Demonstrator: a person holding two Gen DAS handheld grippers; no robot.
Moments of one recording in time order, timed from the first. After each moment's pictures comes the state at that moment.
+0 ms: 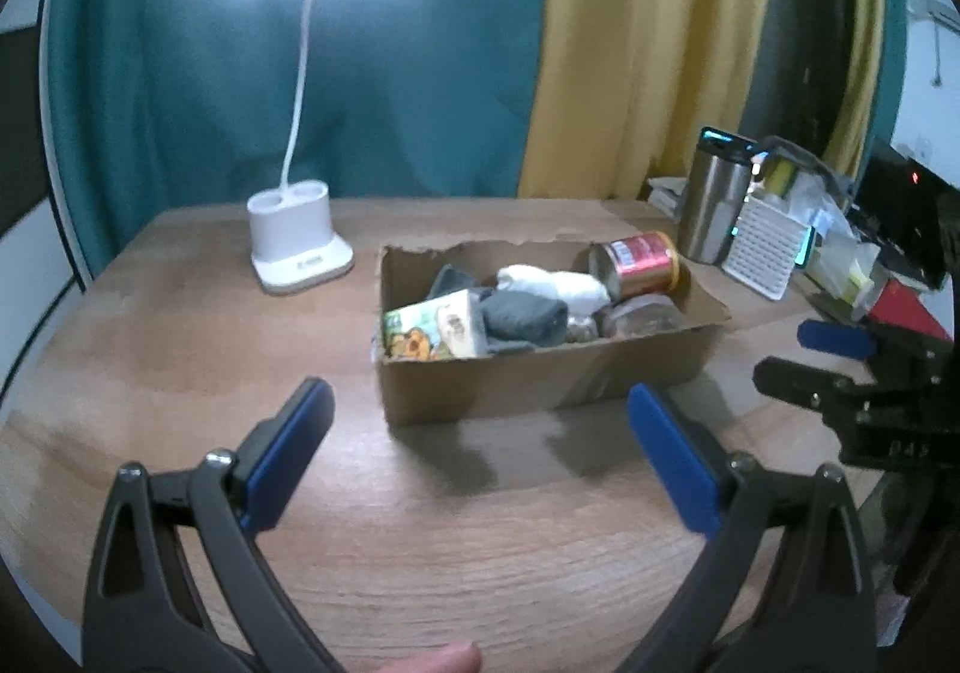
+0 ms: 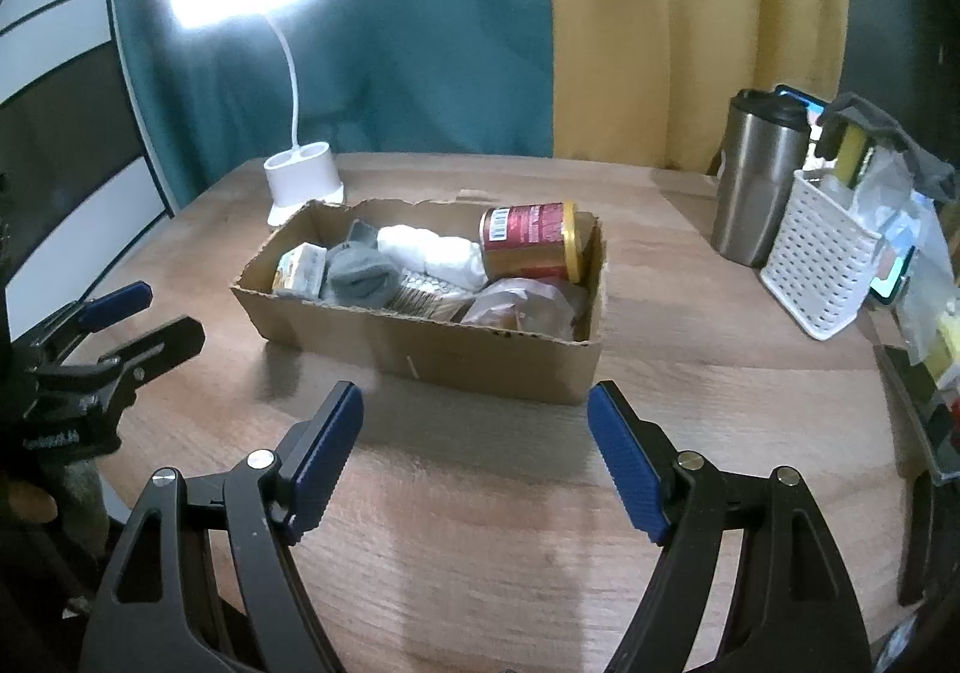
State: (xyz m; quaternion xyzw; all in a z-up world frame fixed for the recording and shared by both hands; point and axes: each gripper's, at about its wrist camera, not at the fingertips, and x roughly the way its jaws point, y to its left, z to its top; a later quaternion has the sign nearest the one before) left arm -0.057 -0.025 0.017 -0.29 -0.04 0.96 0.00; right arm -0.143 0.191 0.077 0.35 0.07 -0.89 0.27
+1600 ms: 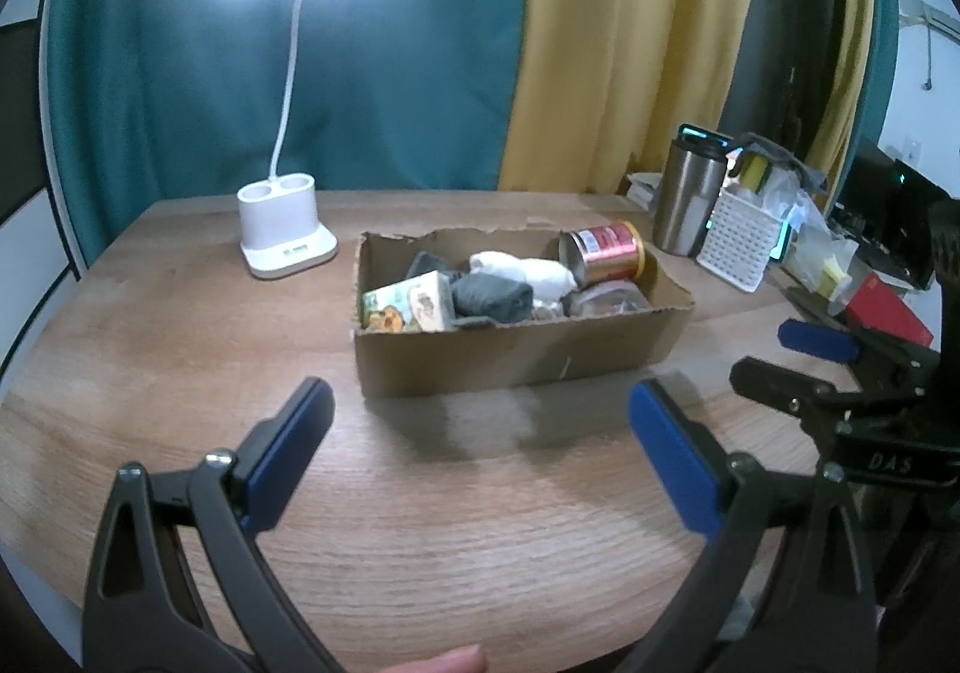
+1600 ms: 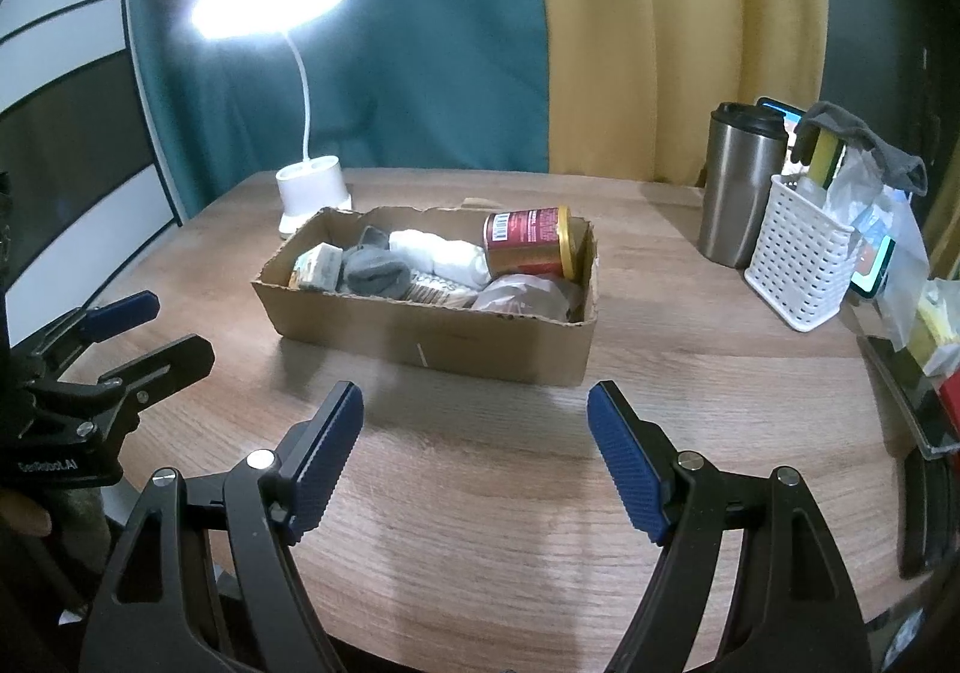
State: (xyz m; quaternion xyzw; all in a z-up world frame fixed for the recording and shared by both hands) left arm -0.041 -0.017 0.023 -0.30 -0.06 0.95 0.02; right arm -0.117 0.200 0.080 0.33 0.06 -0.90 0.28
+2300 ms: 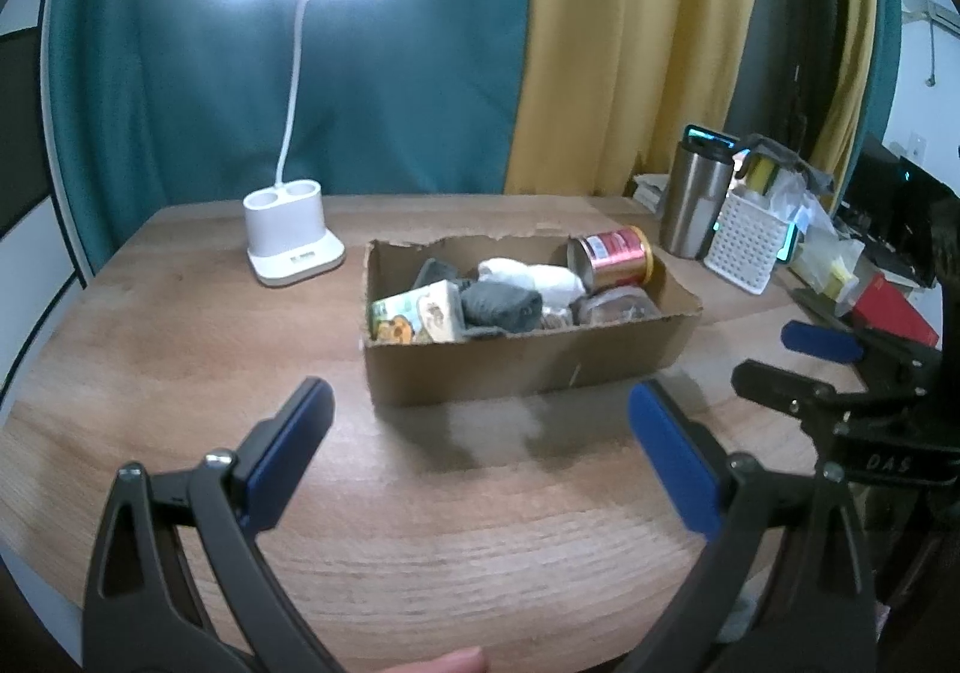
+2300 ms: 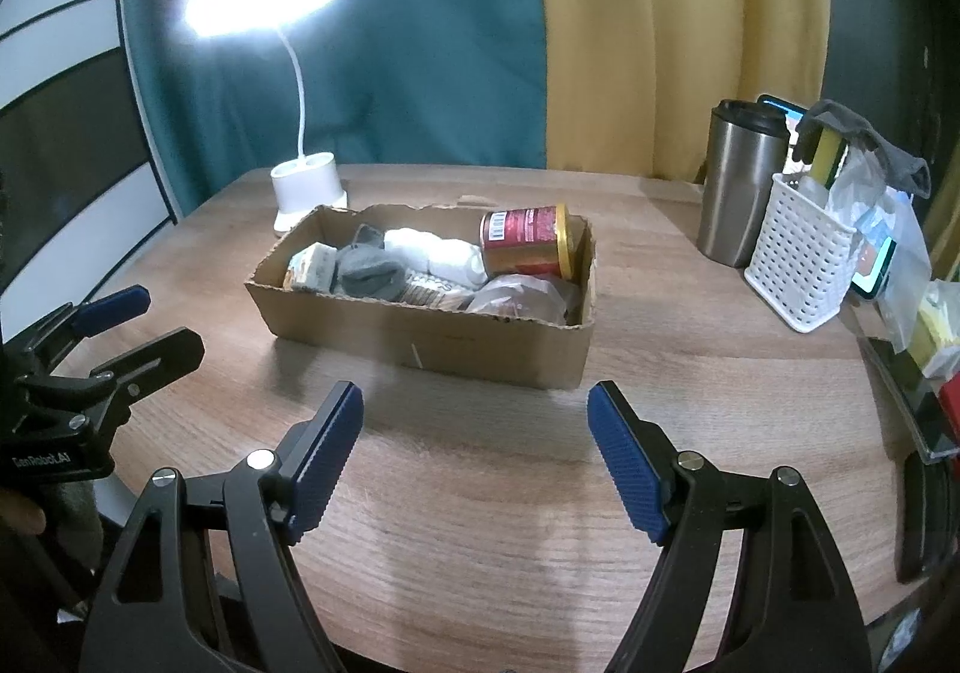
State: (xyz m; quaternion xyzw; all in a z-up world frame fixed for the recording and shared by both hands) left arm -0.045 -0.021 0.027 -0.30 -0.05 0.95 0.01; right arm -0.122 0.197 0.078 0.33 0.07 -0.90 0.28
